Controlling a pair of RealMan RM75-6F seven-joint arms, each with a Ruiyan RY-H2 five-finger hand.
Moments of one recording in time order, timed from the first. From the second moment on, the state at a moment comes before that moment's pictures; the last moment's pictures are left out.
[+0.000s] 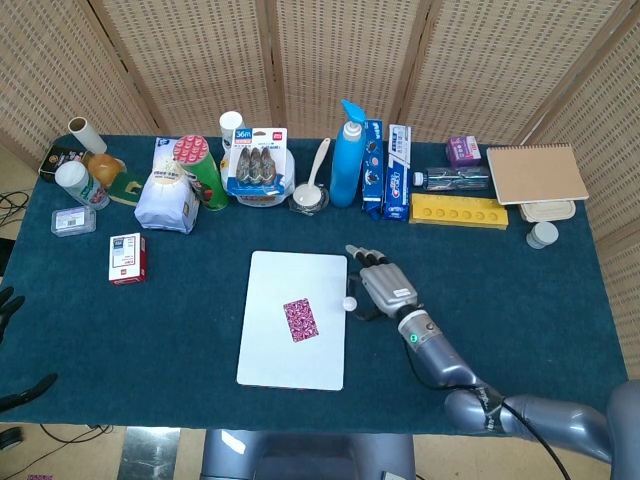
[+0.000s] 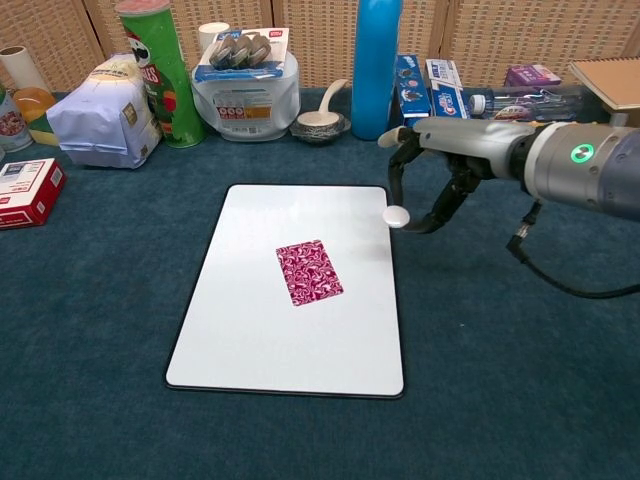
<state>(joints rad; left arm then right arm) 0.04 -0.95 0.04 -1.75 1.72 1.70 -0.21 0.83 -1.53 0.22 -1.58 -0.89 0.84 -0.35</state>
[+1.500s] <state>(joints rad) 0.04 -0.93 0.05 -1.73 1.73 1.70 -0.27 1.04 -1.85 0.26 -1.49 -0.49 0.98 -0.67</state>
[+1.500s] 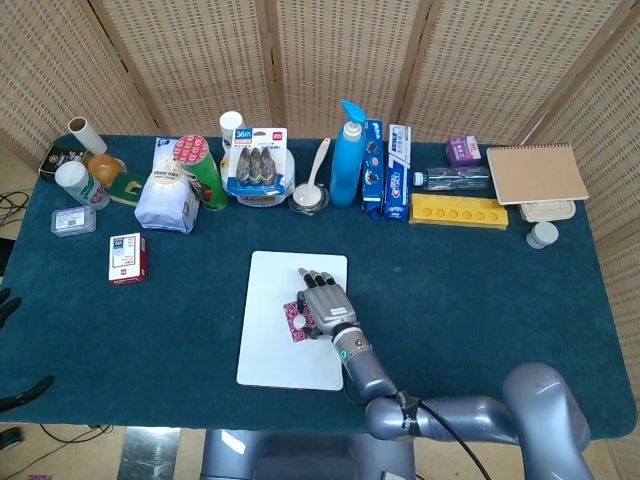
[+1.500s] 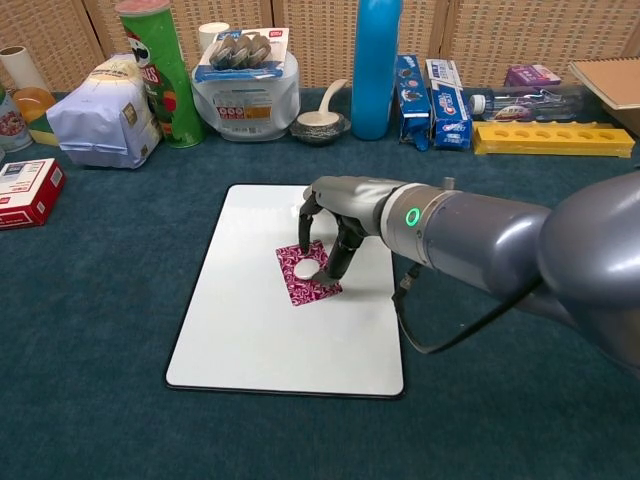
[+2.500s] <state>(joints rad) 0.05 -0.95 0.05 -1.71 1.75 1.72 -0.23 0.72 -1.39 0.10 -1.66 -1.24 1.11 -0.21</state>
